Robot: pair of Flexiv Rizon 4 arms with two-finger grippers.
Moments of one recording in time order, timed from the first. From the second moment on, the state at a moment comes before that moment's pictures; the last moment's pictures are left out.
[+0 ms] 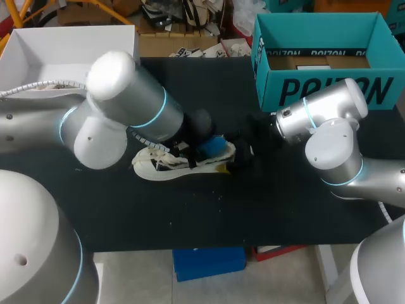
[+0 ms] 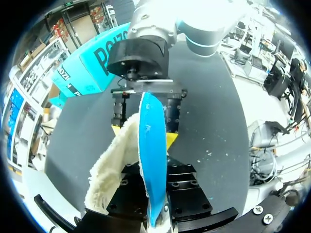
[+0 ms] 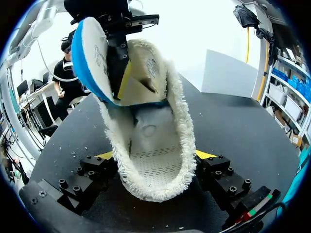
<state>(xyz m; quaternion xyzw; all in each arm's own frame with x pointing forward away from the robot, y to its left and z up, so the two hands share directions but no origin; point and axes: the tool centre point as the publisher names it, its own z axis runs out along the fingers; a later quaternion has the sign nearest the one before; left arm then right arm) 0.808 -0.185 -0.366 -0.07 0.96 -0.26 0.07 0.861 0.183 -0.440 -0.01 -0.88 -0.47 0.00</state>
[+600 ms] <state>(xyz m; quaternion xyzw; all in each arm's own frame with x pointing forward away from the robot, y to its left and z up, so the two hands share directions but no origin) 0.781 -0.193 -0.272 -0.06 0.92 -0.38 0.04 0.861 0.183 -0.440 -0.01 -0.88 -0.47 0.00</state>
